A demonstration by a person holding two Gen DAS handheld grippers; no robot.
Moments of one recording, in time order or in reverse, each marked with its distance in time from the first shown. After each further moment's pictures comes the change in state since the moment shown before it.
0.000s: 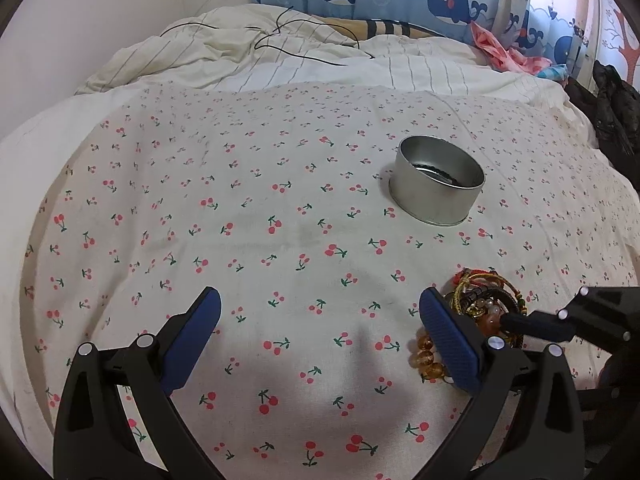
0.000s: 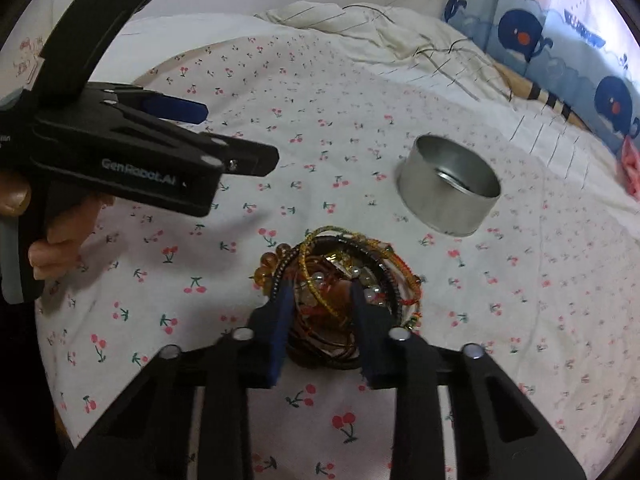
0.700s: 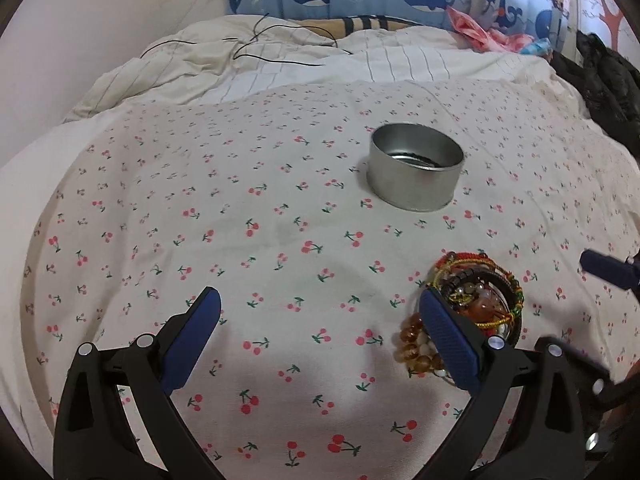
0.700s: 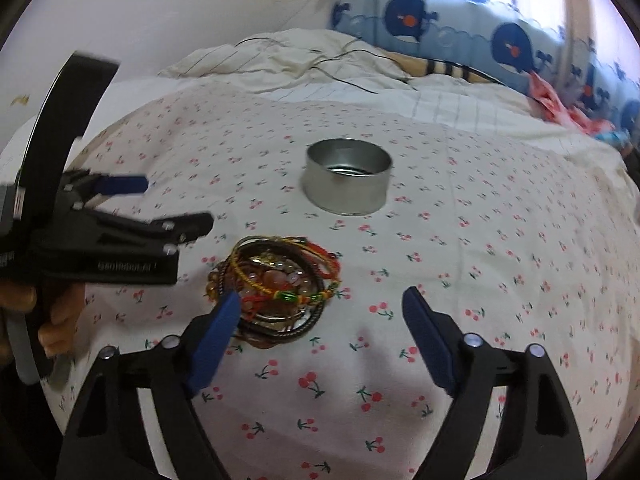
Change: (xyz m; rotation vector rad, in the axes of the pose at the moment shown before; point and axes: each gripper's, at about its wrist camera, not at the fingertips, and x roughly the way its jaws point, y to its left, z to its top) left arm -0.001 -0.023 -0.005 0.093 -0.018 0.015; right arm -0.046 -0.012 -0.020 0.244 -0.107 -0.204
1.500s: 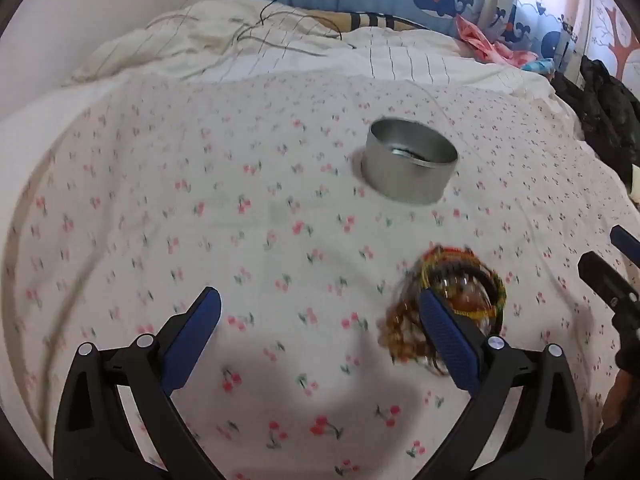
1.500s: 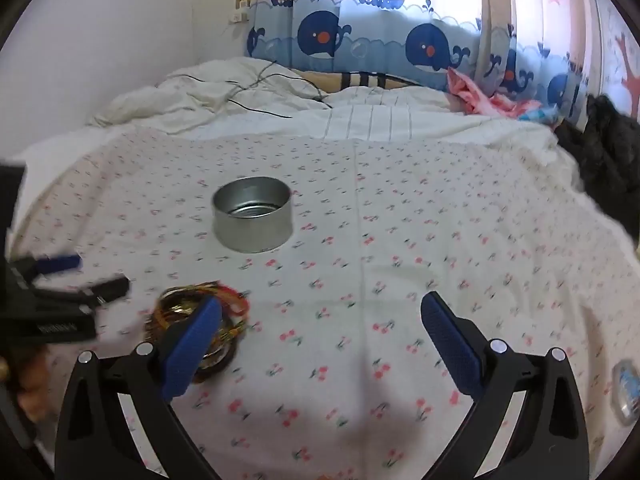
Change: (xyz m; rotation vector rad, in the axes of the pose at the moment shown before) left arm -0.002 0.003 -0.011 -0.080 0.041 -0.078; right arm -0.026 -0.047 0.005 0.237 -0.063 -0.216
